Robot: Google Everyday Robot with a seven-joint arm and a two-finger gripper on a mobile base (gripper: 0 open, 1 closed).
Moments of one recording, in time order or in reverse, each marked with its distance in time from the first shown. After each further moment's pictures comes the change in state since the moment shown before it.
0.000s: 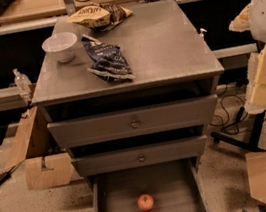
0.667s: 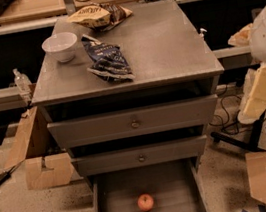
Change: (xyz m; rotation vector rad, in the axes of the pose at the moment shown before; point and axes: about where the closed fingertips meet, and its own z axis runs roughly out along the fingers) arm 0.012 -0.004 0.040 0.005 -0.107 0.033
